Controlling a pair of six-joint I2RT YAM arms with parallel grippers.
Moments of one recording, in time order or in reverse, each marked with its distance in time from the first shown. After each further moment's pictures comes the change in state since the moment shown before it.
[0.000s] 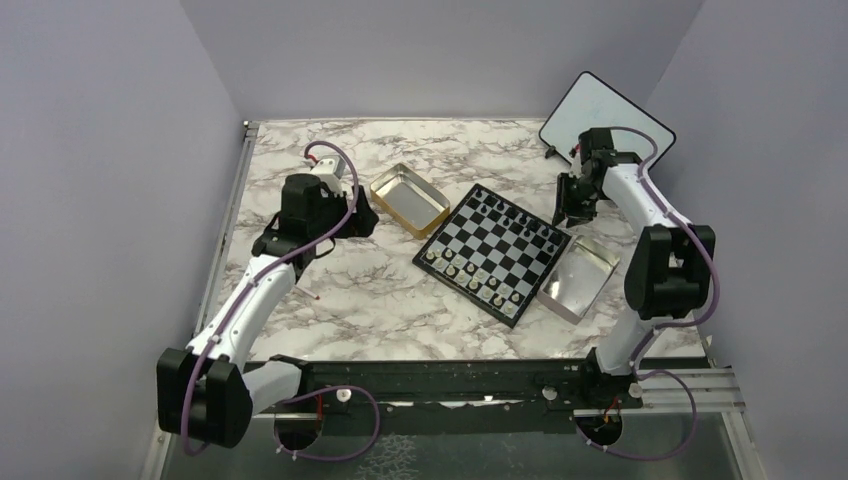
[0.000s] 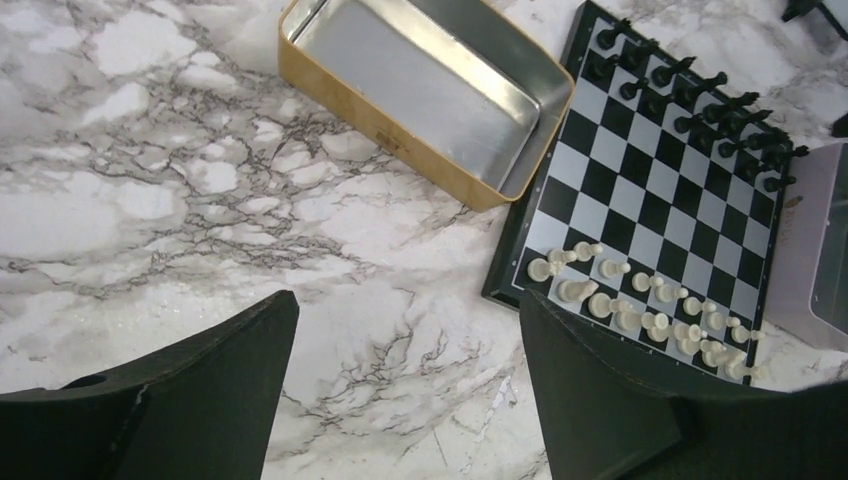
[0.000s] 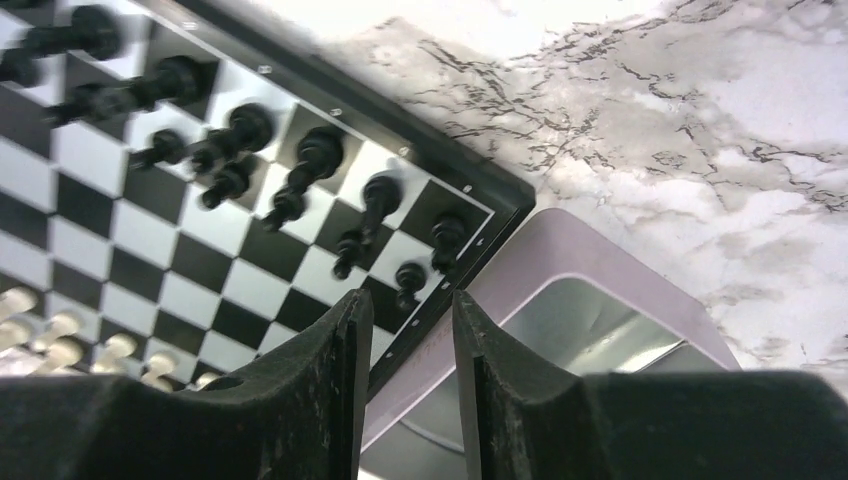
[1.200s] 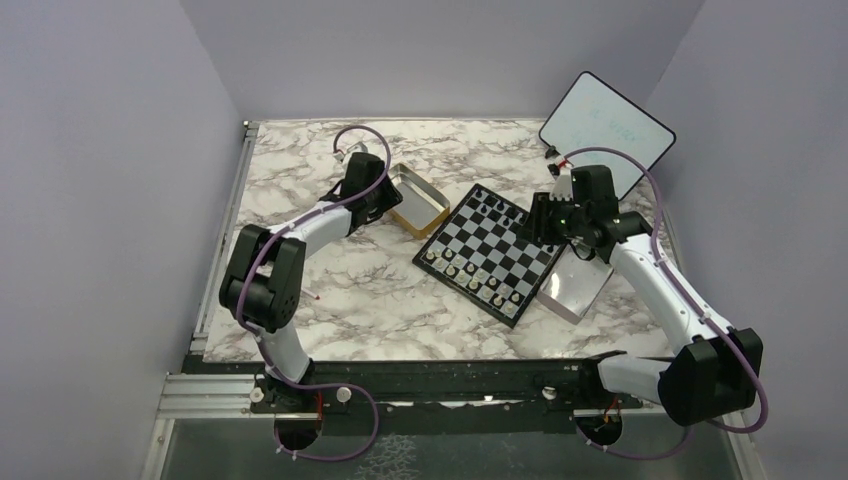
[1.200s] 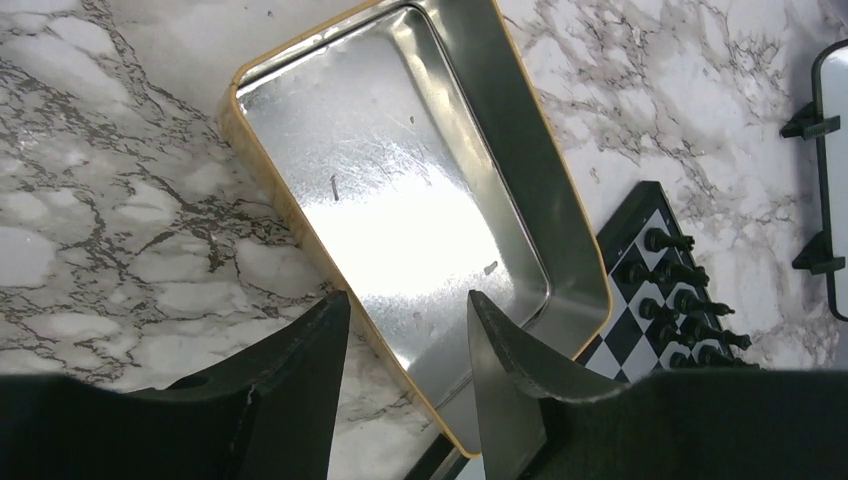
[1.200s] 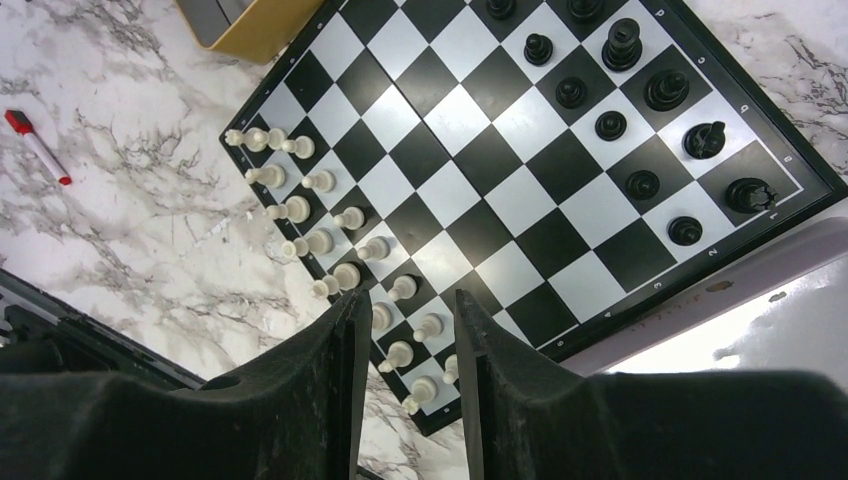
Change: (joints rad) left arm -0.127 0.644 0.251 0.236 -0.286 -0.522; right arm 0.219 -0.582 -0.423 0.304 -0.229 0.095
